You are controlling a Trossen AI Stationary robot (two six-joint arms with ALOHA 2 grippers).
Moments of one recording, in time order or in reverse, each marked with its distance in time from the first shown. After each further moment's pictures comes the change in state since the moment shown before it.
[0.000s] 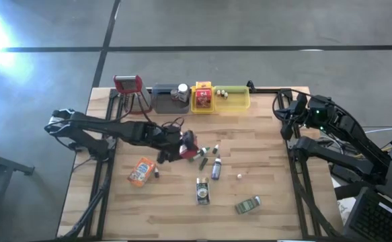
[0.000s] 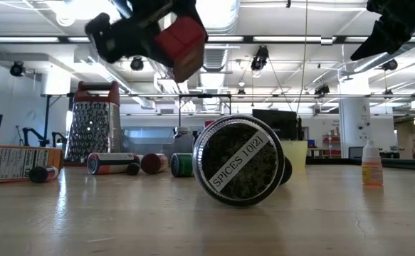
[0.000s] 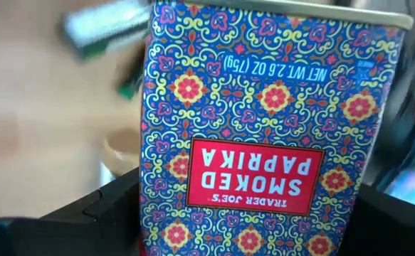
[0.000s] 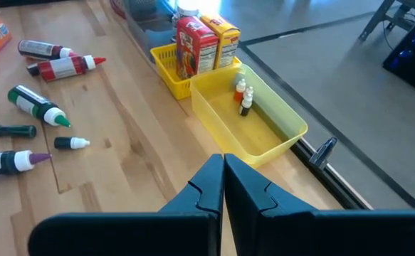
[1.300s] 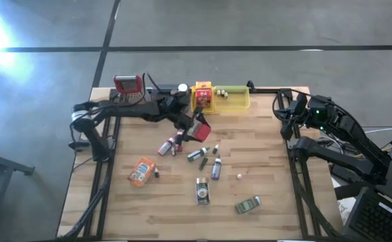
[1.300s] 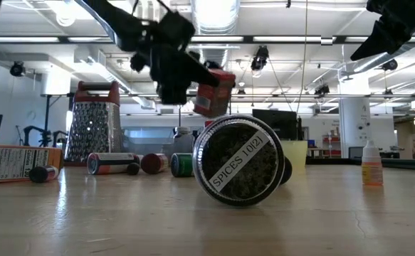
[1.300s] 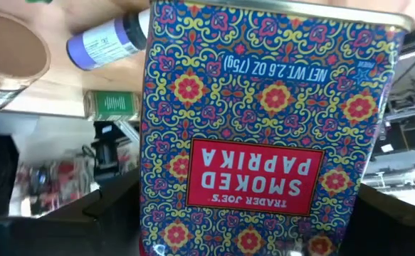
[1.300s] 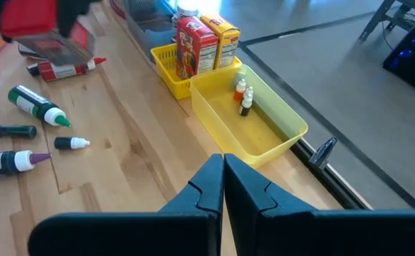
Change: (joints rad) left arm 0.443 0.280 -0.034 0.475 0.691 -0.559; right arm 0.000 0.000 0.000 0.000 0.000 0.000
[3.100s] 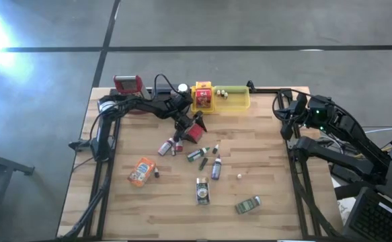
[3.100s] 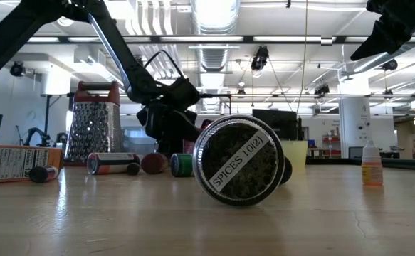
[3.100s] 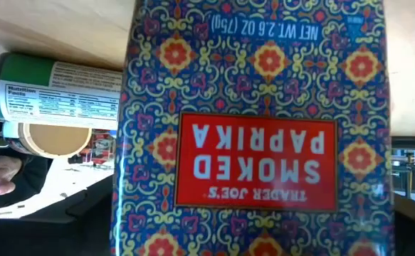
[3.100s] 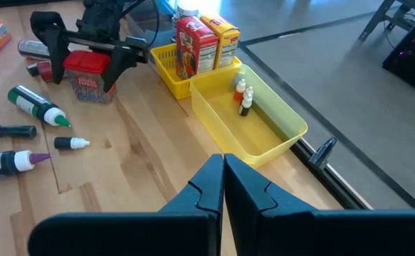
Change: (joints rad) left arm 0.152 0.324 0.000 0.086 0.308 0.082; right arm 0.000 0.000 0.000 0.000 0.000 0.000
